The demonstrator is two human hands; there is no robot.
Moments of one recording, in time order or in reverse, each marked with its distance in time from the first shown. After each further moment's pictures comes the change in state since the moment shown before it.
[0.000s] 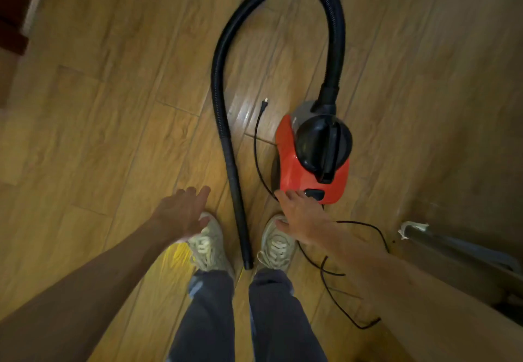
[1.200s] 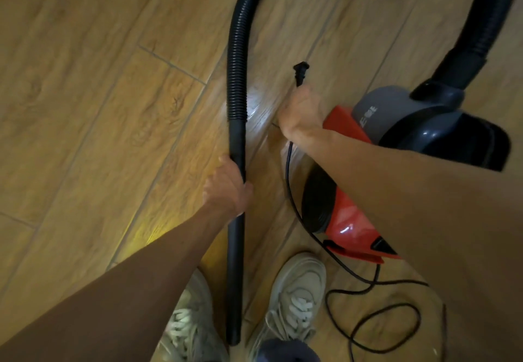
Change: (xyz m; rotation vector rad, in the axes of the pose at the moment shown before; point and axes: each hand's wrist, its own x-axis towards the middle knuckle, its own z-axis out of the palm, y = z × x) left_hand 0.215 0.022 0.105 -0.803 0.231 -0.408; right_hand 0.297 0.003 -0.005 0.405 0.516 0.458
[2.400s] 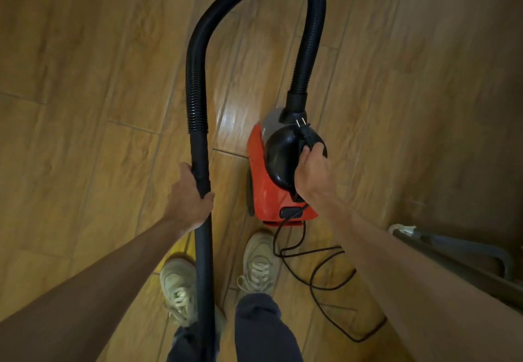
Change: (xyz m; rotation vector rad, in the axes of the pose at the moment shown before) left_hand -0.121 0.090 -0.108 -0.180 -0.040 0.219; right_hand -0.127 0.114 -0.193 0.290 0.040 0.261
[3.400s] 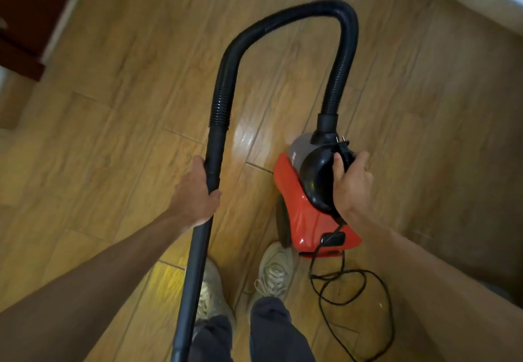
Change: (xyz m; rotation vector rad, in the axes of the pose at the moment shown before) left_hand -0.054 0.012 -0.109 0.024 0.066 0.025; right_hand -0.054 -0.056 -0.055 0.022 0.114 -0.132
